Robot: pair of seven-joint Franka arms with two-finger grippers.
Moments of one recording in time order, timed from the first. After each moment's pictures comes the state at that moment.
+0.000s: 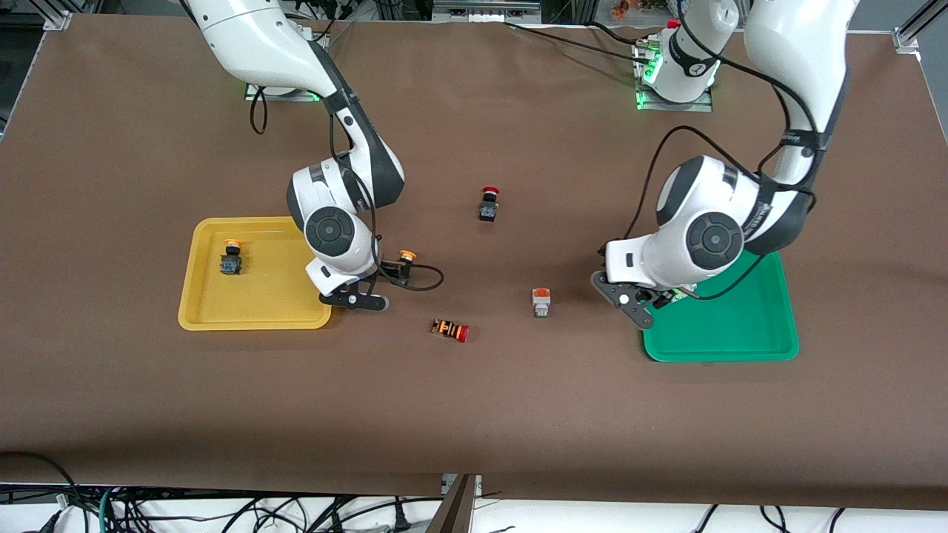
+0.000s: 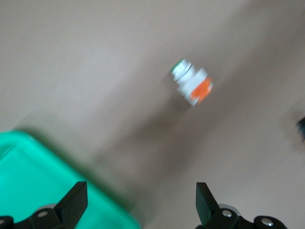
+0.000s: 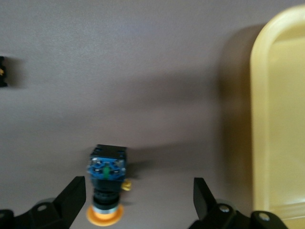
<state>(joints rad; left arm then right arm) -0.16 0.55 -0.25 -1.61 -0.01 2.06 0.35 0.63 0.65 -0.15 -1.65 0.20 2.19 0.57</state>
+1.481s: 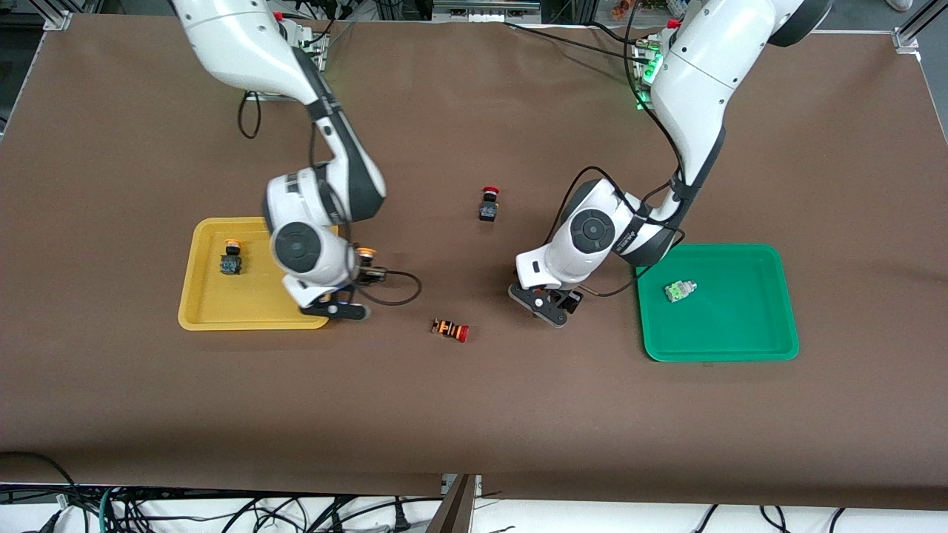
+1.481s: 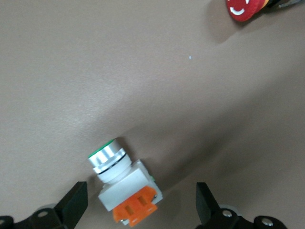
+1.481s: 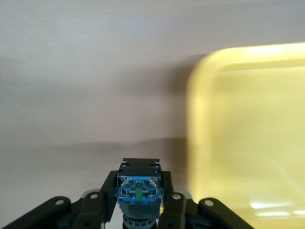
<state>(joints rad) -0.34 0.77 -0.23 -1.66 0.08 2.50 0.00 0.59 0.62 -0.27 -1.61 0.22 2.01 0.26</state>
